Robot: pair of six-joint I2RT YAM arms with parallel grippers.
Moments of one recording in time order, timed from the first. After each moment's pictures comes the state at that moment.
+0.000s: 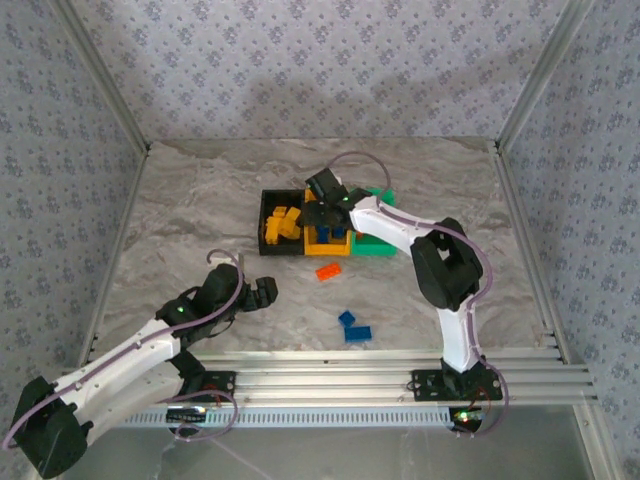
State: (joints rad) left arm -0.72 0.78 0.42 -0.43 -0.16 -0.79; right arm 0.68 2.03 1.58 -0.49 0.17 0.54
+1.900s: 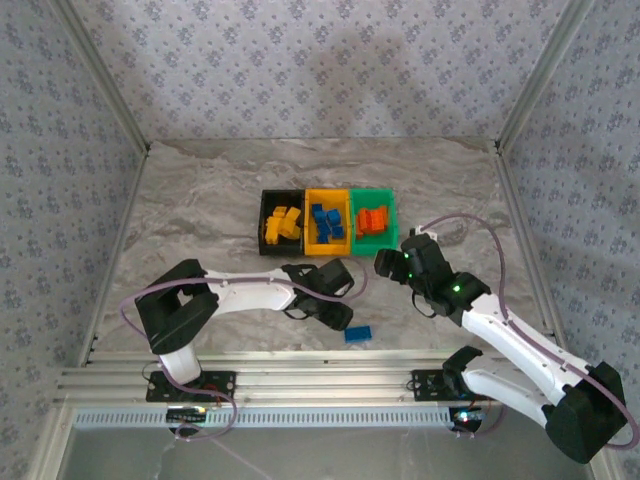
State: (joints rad) left arm -1.09 1.74 1.00 -0.46 0.02 -0.46; right arm 0.60 0.92 0.64 -0.48 0.22 0.69
